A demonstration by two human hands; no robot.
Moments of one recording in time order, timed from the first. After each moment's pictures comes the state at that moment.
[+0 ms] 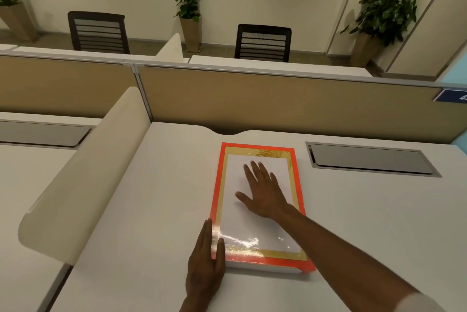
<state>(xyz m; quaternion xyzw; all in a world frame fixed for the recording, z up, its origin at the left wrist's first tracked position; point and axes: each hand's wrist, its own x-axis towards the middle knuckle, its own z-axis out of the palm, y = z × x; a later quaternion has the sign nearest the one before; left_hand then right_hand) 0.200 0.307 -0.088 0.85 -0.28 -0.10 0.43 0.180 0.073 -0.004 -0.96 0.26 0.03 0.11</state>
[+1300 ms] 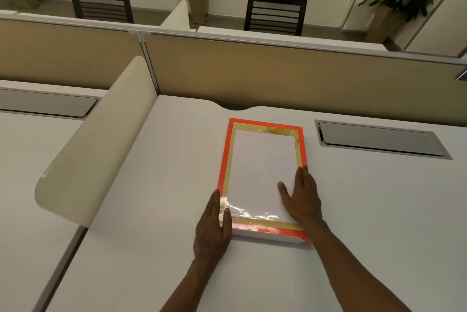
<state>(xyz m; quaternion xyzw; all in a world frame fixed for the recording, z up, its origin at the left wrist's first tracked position) 0.206 0.312 -0.089 0.85 -0.30 -0.05 0.43 0.091 0.077 -0.051 -0.86 0.47 -0.02 0.19</state>
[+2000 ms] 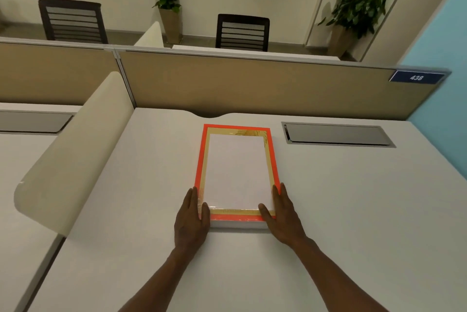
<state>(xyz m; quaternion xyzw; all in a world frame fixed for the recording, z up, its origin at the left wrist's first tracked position) 0.203 0.316 -0.070 0.88 -0.29 -0.07 0.37 0.010 0.135 -0.044 -0.87 0.41 -0.04 0.27</state>
